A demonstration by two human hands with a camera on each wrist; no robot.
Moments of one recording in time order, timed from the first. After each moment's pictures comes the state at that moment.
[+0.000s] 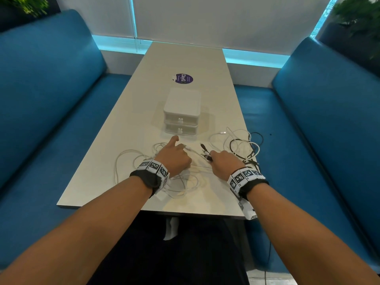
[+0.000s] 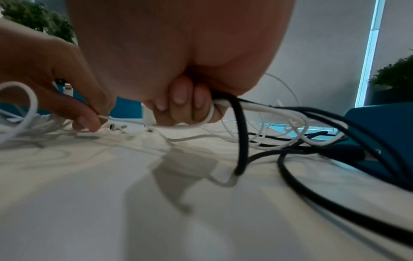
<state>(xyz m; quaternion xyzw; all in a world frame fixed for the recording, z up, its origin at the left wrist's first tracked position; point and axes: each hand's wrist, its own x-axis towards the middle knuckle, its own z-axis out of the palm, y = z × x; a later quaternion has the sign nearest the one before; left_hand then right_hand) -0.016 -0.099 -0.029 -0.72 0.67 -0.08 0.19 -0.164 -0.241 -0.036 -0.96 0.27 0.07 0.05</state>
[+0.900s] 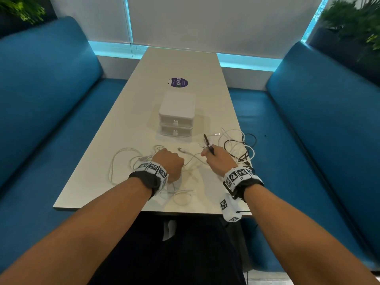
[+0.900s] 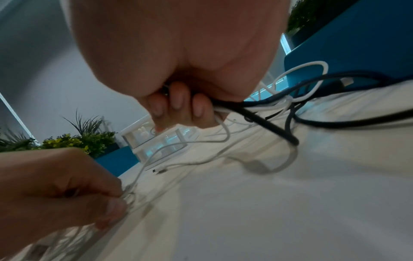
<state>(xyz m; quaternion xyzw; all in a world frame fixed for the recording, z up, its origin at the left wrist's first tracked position) -0.038 -0.093 -0.012 -0.78 0.60 0.01 0.20 -0.169 -0.232 -0.020 -0.84 0.35 -0.10 0.40</state>
